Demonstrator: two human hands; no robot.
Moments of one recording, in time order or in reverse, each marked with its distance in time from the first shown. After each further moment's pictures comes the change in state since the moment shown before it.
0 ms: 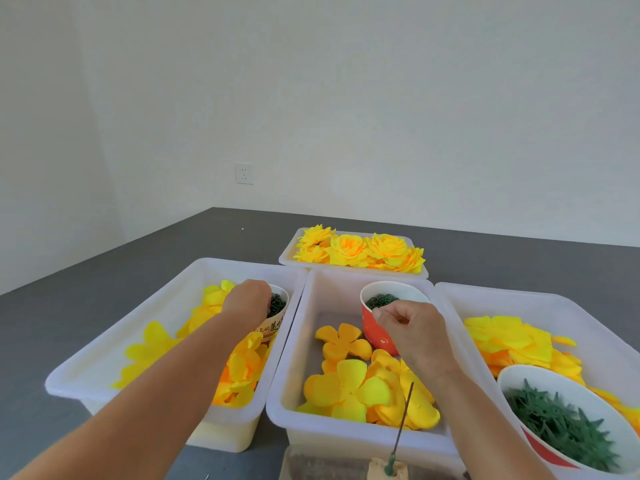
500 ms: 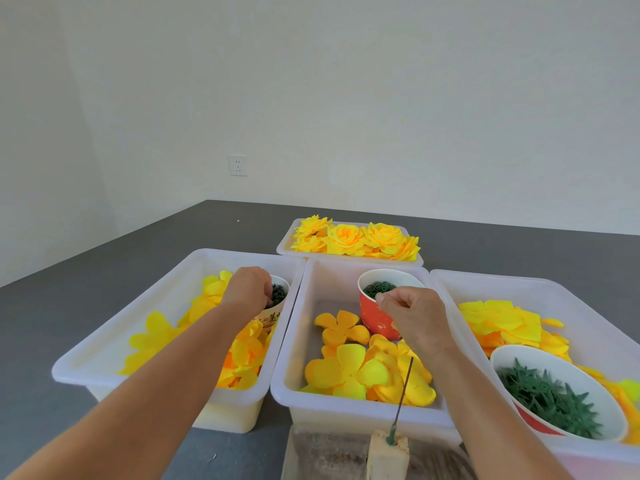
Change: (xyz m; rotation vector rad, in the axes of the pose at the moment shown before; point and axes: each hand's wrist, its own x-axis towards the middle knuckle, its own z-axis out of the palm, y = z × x) left_hand -0.008 -0.002 -0.005 -0.239 0.093 0.029; right_hand 0.001 0.002 -0.001 0.002 0.039 0.081
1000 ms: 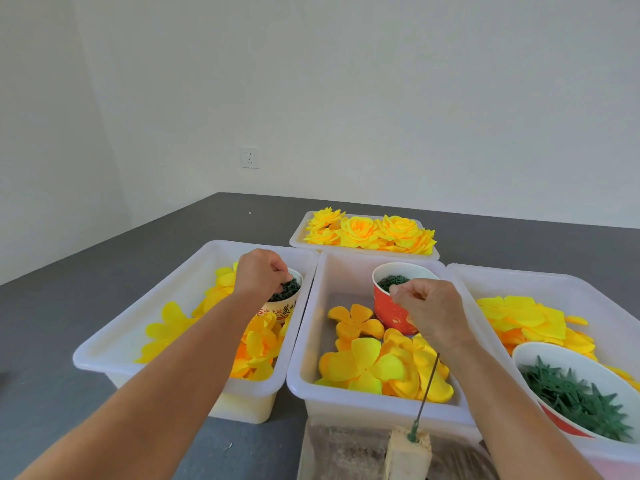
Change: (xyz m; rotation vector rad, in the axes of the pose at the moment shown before) left_hand -0.006 -0.001 -0.006 -0.584 0.159 -0.125; right_hand 0.003 -0.001 0.002 -0.004 -0.019 -0.011
